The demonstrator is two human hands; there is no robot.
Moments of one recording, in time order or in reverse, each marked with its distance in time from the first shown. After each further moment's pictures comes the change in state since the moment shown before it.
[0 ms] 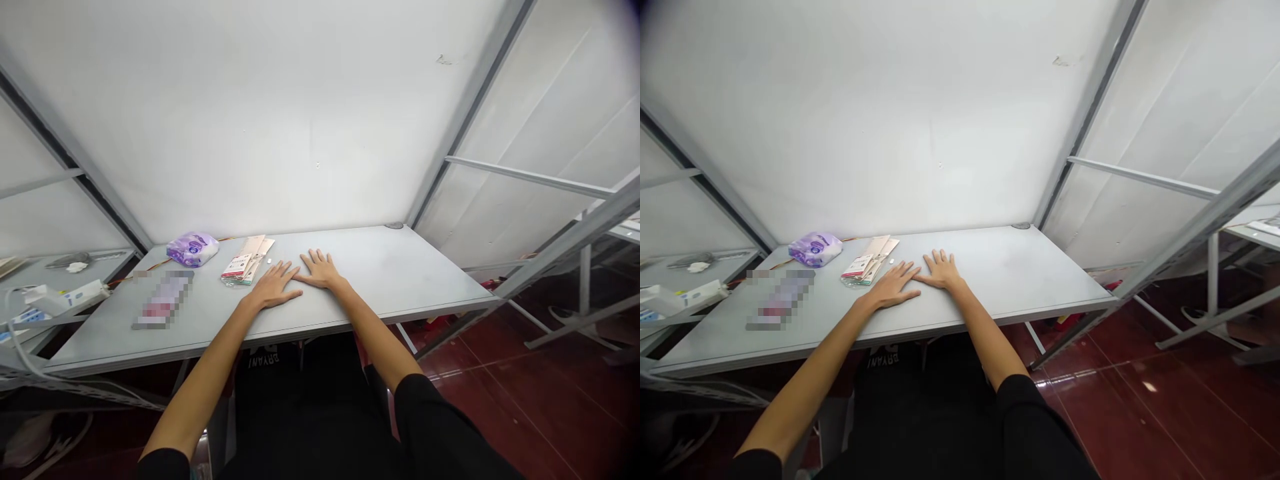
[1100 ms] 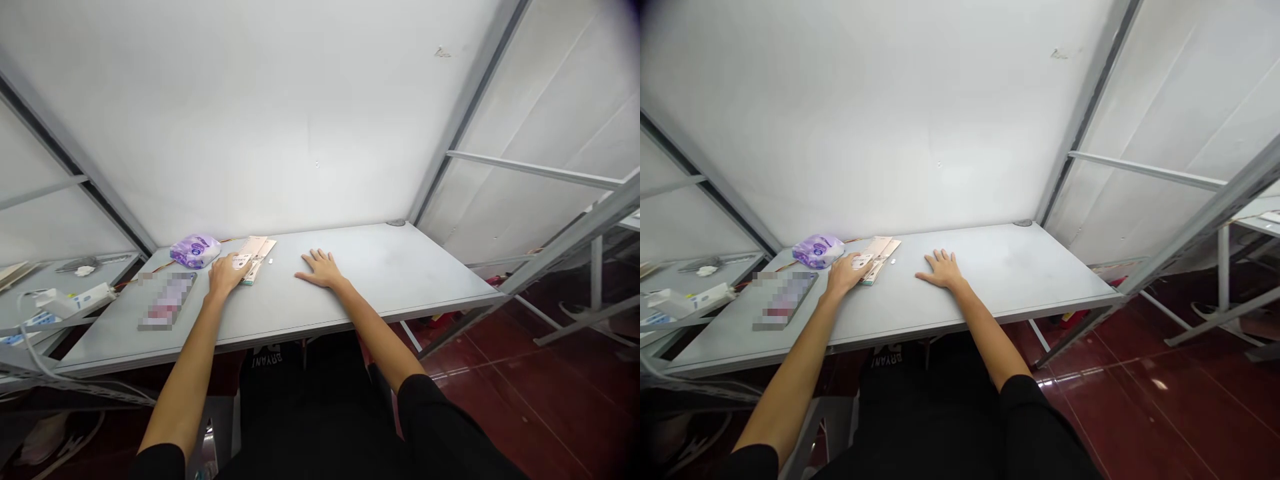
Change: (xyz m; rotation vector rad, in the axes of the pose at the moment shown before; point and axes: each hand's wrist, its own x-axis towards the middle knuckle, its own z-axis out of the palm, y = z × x) left_hand -0.031 -0.089 -0.067 0.217 0.241 -0.748; right_hand -0.002 0.000 -0.002 -0.008 0.040 -0.023
